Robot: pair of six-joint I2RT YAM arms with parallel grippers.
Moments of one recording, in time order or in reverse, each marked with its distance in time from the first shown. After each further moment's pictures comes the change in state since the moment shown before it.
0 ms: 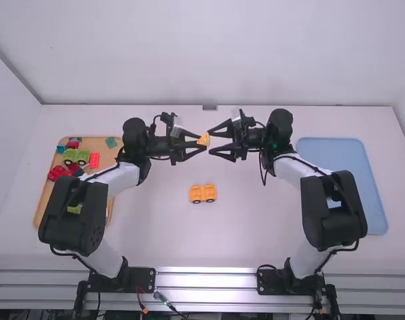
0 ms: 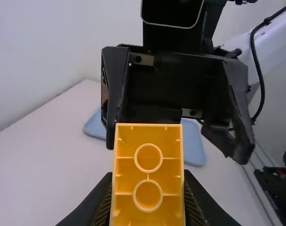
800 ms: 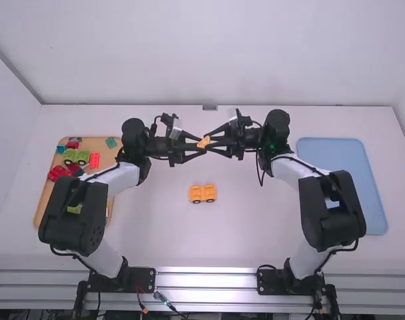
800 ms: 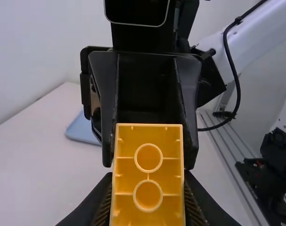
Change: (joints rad) left arm -0.004 0.000 0.000 0.053 0.072 -0.012; right arm 0.026 0.000 0.002 0.009 0.023 0.040
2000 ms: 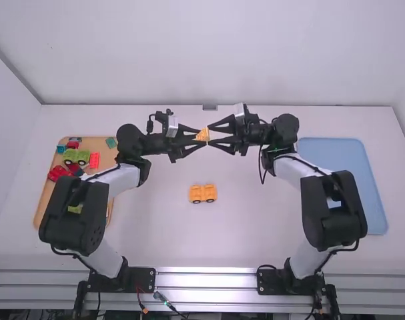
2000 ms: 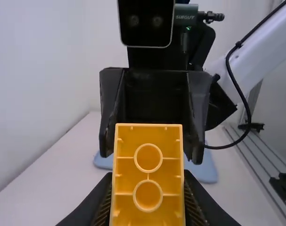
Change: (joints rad) left arm 0.000 0.003 -0.019 0.282 -0.097 -0.102; right arm -0.024 0.000 0.000 0.292 0.041 0.172
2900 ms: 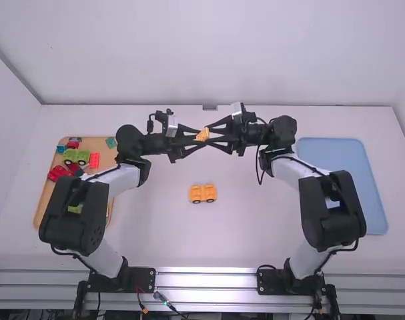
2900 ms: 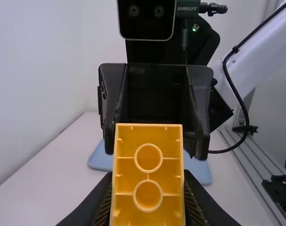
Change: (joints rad) left arm 0.000 0.000 0.000 0.026 0.011 -0.042; right arm 0.024 0.000 0.000 0.013 0.019 0.073
